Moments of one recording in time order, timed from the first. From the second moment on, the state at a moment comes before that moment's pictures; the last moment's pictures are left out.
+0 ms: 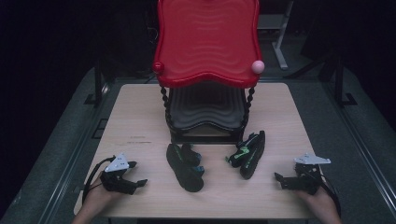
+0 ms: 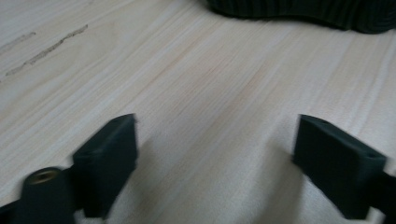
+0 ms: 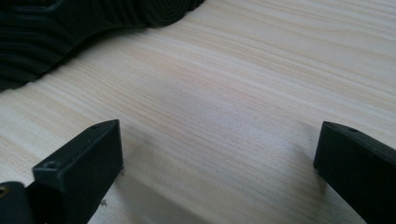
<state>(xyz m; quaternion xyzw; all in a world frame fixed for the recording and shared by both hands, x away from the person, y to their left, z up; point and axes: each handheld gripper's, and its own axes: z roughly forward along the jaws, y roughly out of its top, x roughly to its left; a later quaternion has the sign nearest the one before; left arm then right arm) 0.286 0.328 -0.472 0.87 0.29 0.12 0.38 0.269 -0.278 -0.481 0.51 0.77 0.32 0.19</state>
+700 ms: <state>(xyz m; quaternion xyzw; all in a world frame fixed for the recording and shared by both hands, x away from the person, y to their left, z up) 0.275 0.278 -0.447 0.87 0.21 0.01 0.44 0.269 -0.278 -0.481 0.51 0.77 0.32 0.19</state>
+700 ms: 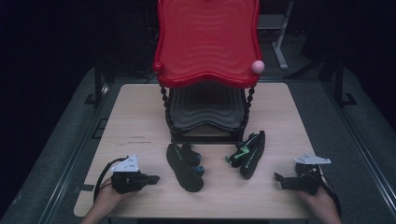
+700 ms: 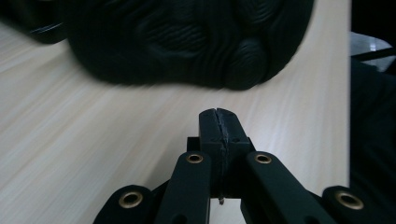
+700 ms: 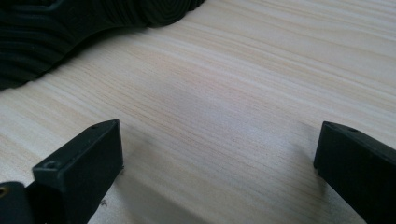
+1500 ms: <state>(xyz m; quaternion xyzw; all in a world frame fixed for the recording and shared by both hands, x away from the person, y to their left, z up) 0.288 0.189 -0.458 0.89 0.16 -0.01 0.44 0.269 -0.278 -0.481 0.51 0.77 0.32 0.19</state>
